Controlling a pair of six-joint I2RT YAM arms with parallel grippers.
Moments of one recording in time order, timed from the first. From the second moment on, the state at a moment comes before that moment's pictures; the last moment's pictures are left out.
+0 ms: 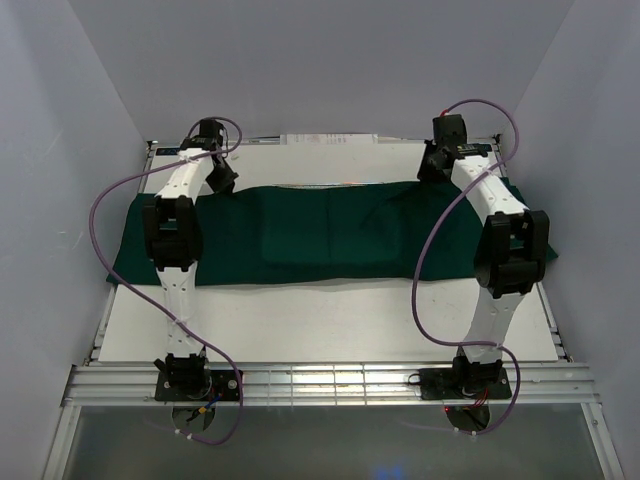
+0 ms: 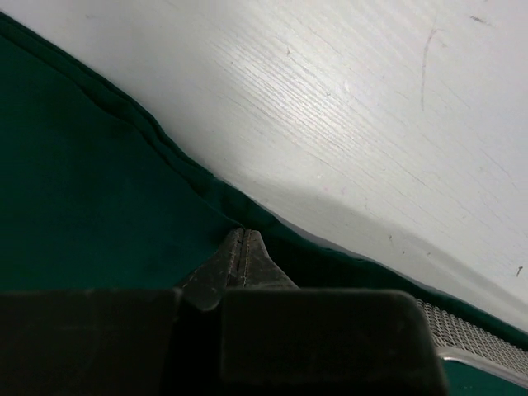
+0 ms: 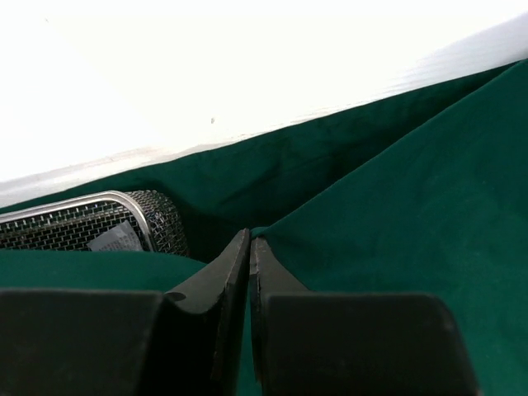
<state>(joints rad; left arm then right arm) -0.04 2.32 2.05 -0.85 -0.13 -0.63 0.14 1.94 1.67 -0.57 0.08 0.34</state>
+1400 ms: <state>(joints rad) -0.08 0.56 1.05 -1.14 -0.30 -0.79 0.13 0.27 1.04 -1.07 0.02 0.66</state>
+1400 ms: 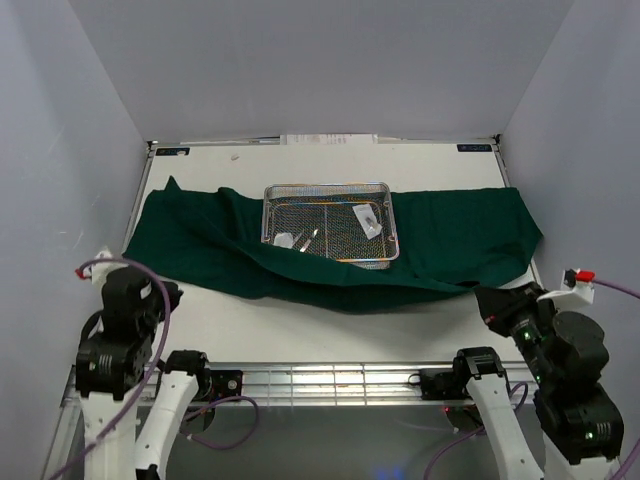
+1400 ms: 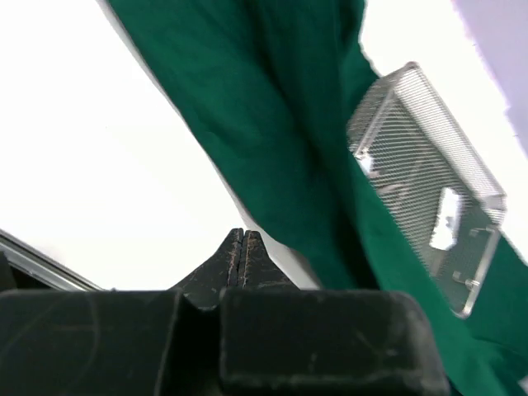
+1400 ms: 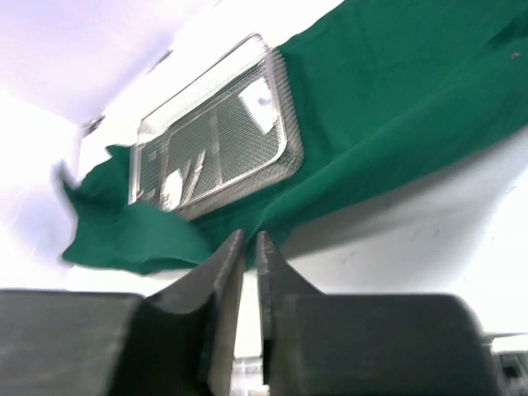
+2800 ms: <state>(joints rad) -0.01 2.33 1.99 -0.97 -0.36 -0.68 0.13 0.56 0.93 -1.03 -0.27 0.41</state>
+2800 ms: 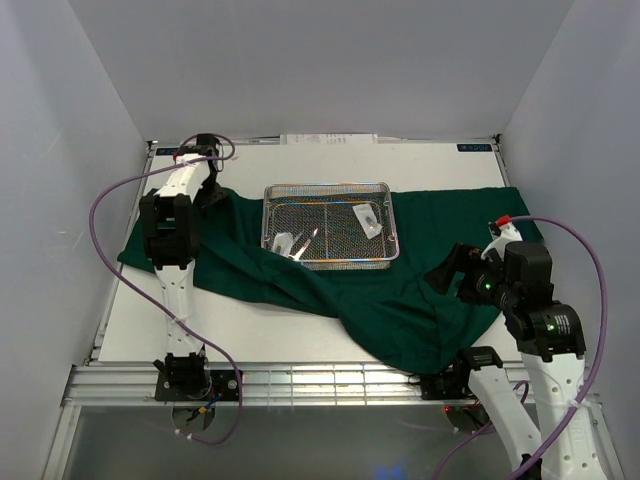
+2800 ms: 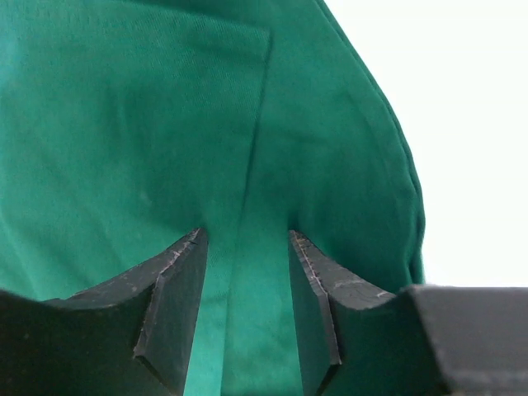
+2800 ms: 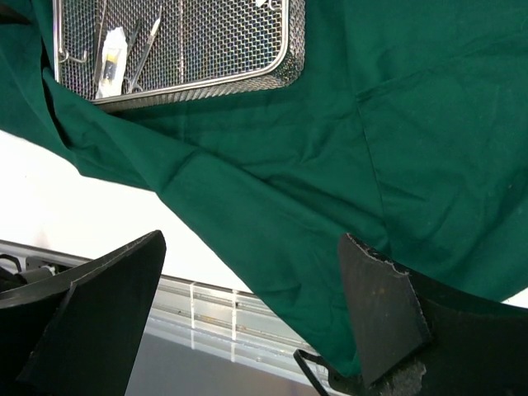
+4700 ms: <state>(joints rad) 0.16 2.26 1.86 -0.92 -0.40 -0.63 0.13 0.55 0.84 -0.95 -0.25 0.44</state>
